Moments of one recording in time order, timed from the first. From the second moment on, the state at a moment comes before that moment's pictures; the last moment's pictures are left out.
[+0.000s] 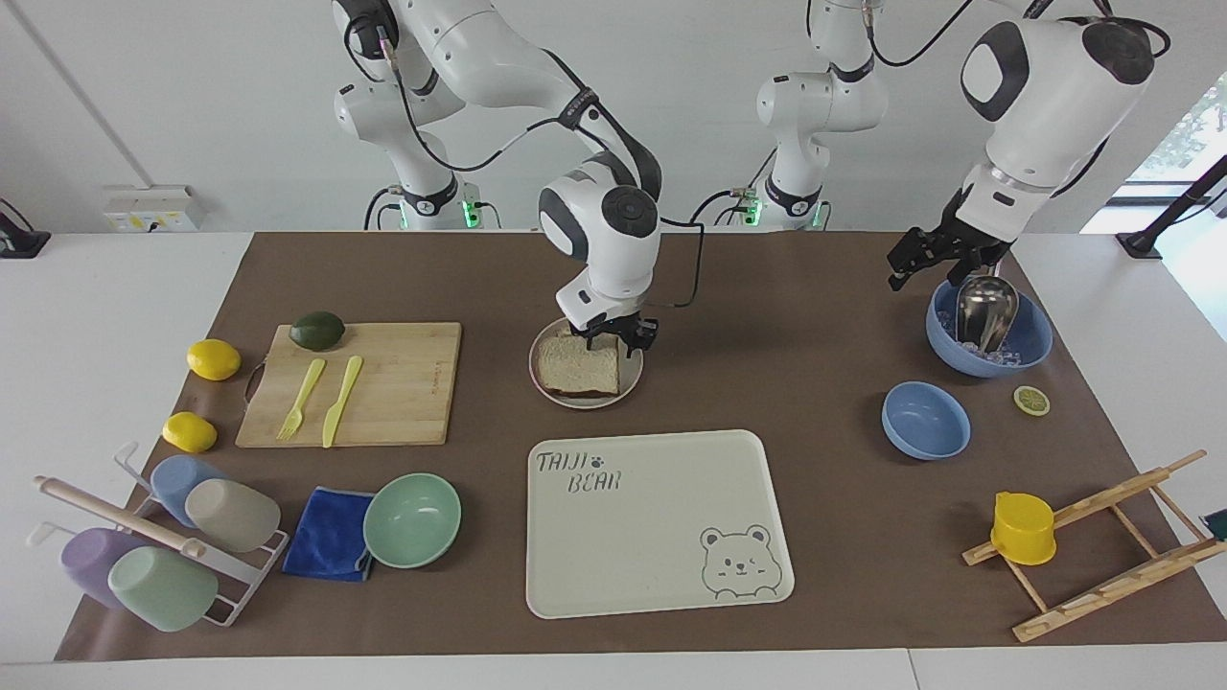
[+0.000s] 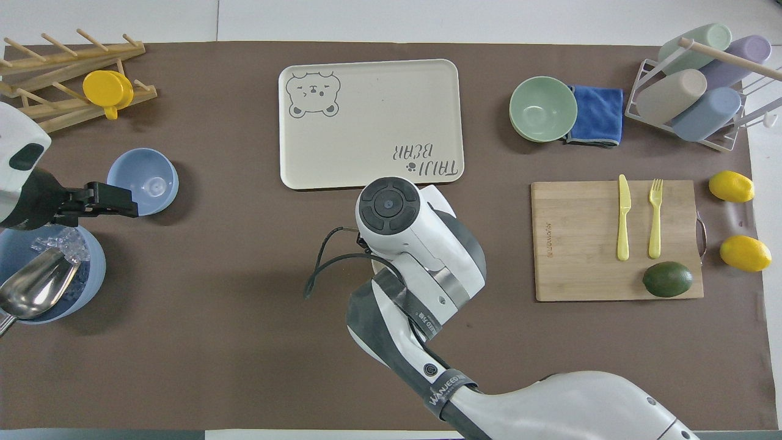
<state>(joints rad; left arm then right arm) -0.13 -0.11 0.05 -1.90 -0.09 1.78 -0.11 0.50 0.39 0.17 -1.75 -0.05 2.02 0.93</state>
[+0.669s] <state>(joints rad) -0.22 -0.09 0.04 -2.06 -0.14 1.94 -0.18 0.39 0.33 0.17 -1.63 -0.03 1.91 0.76</state>
